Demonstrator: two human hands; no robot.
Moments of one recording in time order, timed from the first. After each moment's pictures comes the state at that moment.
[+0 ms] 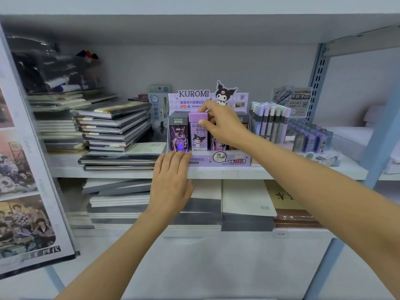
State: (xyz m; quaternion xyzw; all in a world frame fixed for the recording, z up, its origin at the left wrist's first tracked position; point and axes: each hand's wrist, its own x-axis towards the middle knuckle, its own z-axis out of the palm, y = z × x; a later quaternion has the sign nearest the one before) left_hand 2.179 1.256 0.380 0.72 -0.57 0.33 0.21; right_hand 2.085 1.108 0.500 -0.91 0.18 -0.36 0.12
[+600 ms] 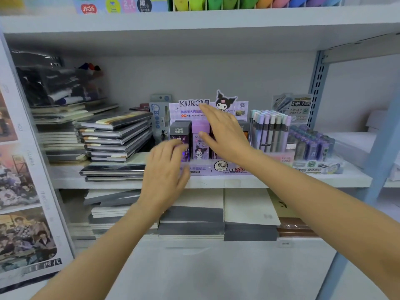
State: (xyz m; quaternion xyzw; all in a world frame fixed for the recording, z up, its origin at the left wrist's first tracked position) left_hand 2.198 1.255 0.421 0.67 -0.59 0.36 0.28; right_hand 2.082 1.101 0.488 -0.91 0.17 -0.36 -0.07
